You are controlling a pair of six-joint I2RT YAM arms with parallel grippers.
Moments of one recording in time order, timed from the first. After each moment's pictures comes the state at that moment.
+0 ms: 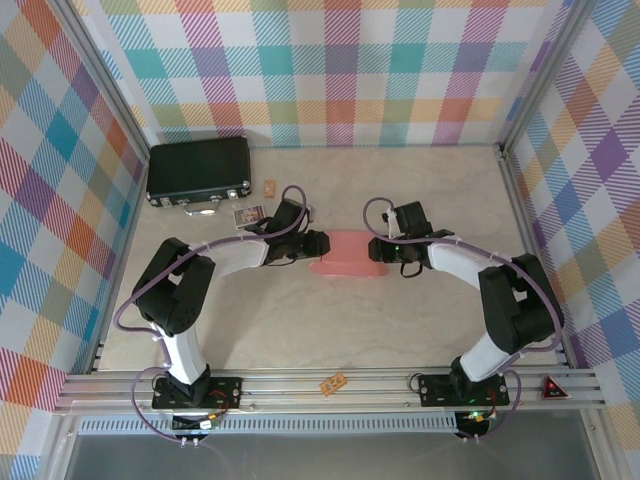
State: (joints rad) left arm -0.57 1.81 1.07 -0.11 0.22 -0.62; right arm 0.39 1.61 0.87 -0.24 -0.21 0.30
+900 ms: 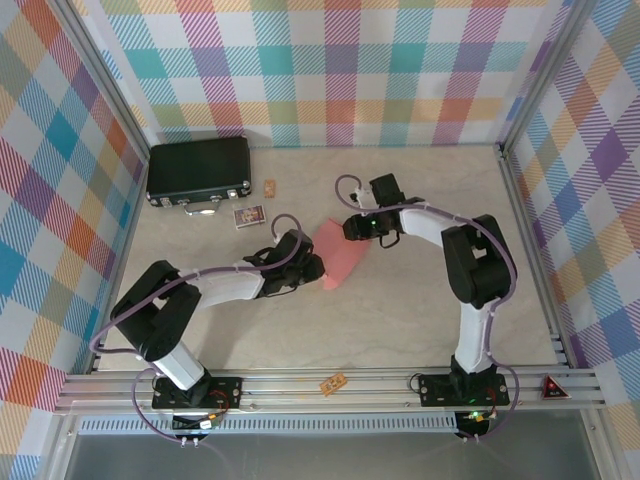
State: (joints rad) left arm -0.75 1.61 0.80 -0.05 -0.02 -0.95; right arm 0.43 2.00 1.34 -0.35 -0.43 0.08
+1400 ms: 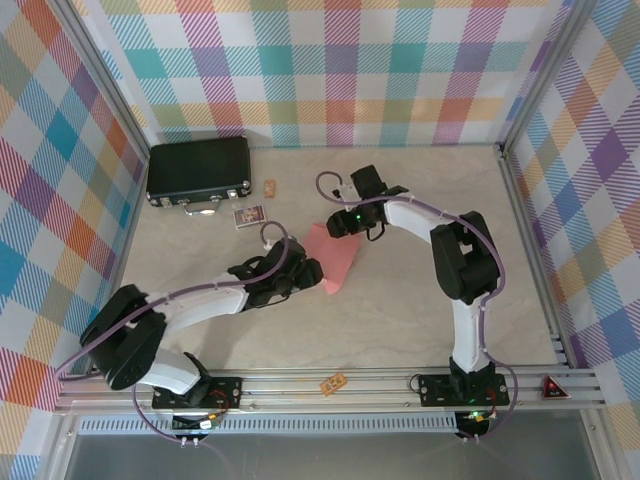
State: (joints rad) left arm -0.77 1.36 0.77 -0.23 -0.13 -0.91; right arm 0.46 2.01 1.49 -0.51 -0.31 0.07
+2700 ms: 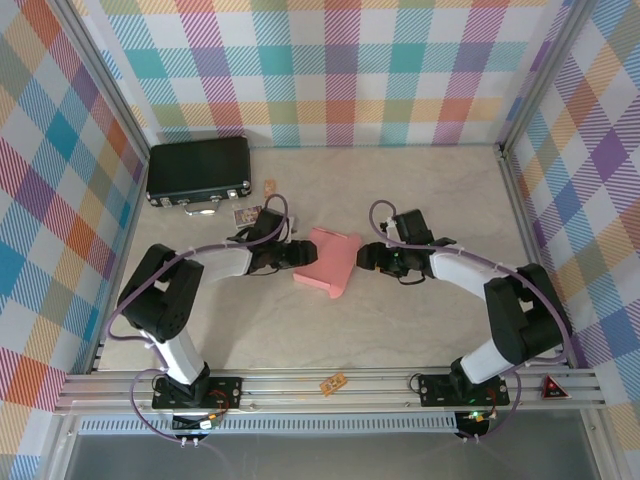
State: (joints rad) left arm -0.49 1.71 0.88 -0.05 0.34 -0.60; right arm 0.41 1.54 0.80 -0.24 -0.44 0.55
